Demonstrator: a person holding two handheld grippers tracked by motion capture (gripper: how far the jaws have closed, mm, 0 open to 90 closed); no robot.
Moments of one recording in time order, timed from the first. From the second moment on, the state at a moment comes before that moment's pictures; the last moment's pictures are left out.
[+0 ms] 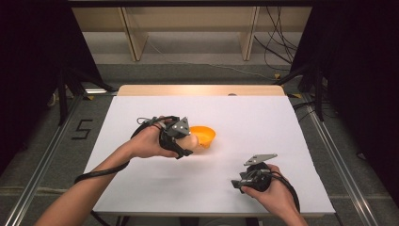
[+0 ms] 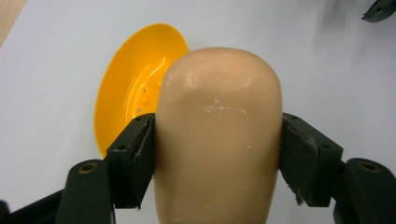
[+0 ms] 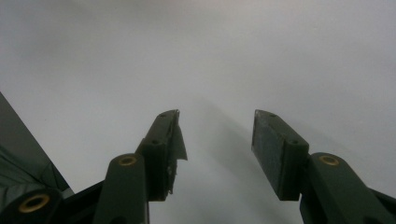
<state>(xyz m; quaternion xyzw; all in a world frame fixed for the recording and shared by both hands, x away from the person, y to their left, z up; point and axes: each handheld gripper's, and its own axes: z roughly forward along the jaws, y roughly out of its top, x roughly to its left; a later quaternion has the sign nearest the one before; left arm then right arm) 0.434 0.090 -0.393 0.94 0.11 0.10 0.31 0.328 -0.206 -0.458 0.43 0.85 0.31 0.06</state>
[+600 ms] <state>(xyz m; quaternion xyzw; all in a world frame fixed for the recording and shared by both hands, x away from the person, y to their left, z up) 0.447 0.084 -0.393 0.93 0.12 0.10 0.33 0.328 -0.207 -0.458 0.43 0.84 0.31 0.06</state>
